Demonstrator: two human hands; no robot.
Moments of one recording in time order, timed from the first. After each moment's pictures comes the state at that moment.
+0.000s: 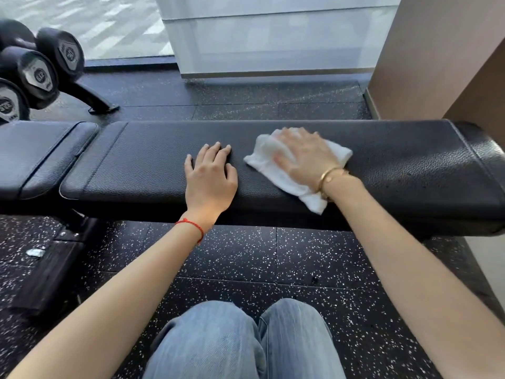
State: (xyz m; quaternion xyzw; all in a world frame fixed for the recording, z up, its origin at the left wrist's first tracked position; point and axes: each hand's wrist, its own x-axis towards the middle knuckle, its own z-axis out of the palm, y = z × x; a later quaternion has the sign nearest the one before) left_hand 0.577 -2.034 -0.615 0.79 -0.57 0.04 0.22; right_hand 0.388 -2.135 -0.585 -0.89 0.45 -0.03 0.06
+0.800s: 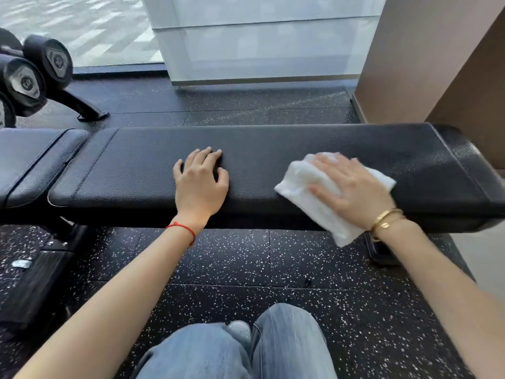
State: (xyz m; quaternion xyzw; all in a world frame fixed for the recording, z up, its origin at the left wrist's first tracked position) left_hand 0.580 -2.033 -0.613 0.78 -0.57 0.04 0.26; right_hand 0.286 -2.087 -0.596 -0.88 0.46 -0.11 0.07
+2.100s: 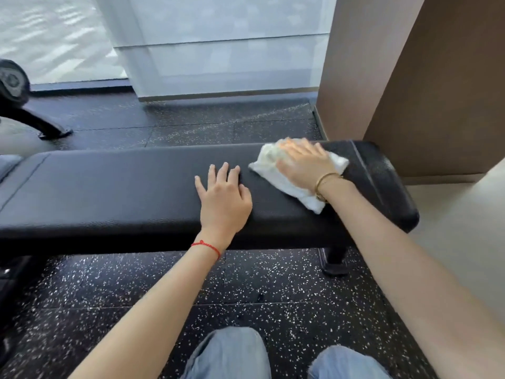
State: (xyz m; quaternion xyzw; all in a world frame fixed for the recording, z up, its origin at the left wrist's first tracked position) left_hand 0.395 -2.087 -0.612 0.77 -0.60 0.00 0.21; right_hand 0.223 -2.204 -0.582 -0.85 0.53 -0.01 0.09
